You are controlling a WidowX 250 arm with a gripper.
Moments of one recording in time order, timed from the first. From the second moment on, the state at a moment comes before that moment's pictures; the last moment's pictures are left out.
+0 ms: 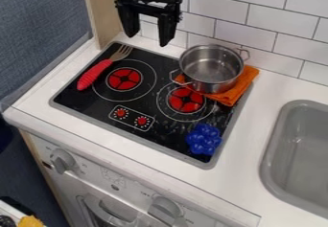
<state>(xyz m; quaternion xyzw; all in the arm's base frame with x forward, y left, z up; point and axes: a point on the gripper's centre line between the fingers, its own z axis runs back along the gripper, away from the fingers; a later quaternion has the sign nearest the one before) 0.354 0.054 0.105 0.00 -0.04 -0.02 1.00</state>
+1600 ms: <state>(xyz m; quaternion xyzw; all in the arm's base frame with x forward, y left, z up) 0.268 -0.066 0.031 0.00 0.02 -0.20 0.98</state>
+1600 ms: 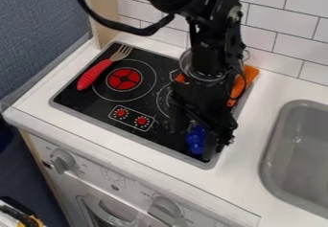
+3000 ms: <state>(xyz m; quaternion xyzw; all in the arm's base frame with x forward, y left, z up) 0.315 -0.046 0.111 0.00 -0.06 -0.16 0.99</state>
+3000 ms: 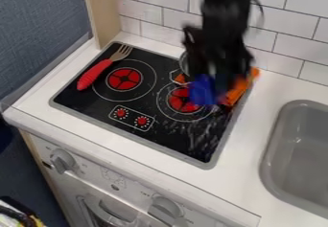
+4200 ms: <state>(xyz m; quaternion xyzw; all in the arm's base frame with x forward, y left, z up) 0.406 0.087 0.028 0.03 -0.05 0.01 1.00</state>
